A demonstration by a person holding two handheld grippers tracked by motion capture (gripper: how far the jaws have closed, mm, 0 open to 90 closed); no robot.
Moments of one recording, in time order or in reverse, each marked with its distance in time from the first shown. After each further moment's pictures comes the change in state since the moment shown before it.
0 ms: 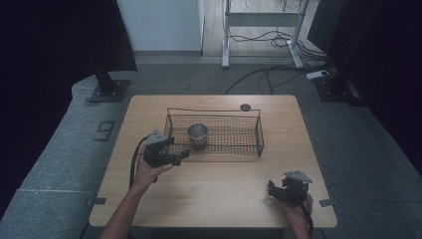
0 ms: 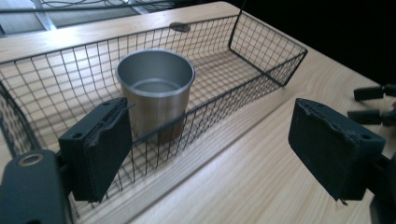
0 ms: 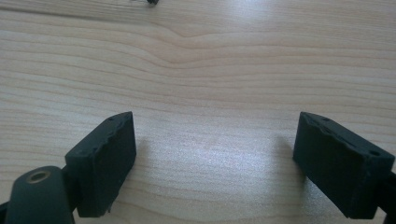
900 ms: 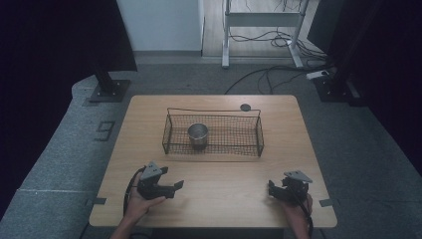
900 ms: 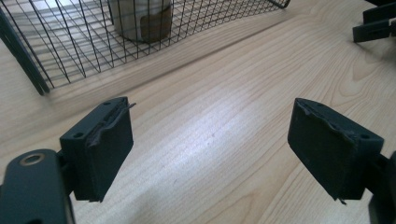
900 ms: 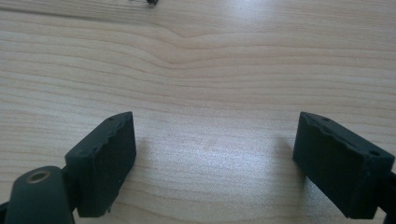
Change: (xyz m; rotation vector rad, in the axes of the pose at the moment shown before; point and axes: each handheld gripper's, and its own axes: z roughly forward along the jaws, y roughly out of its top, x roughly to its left) left arm -0.026 -0.083 -0.019 0.116 0.029 0.006; right arm 0.000 0.000 0.000 0.000 0.000 0.000
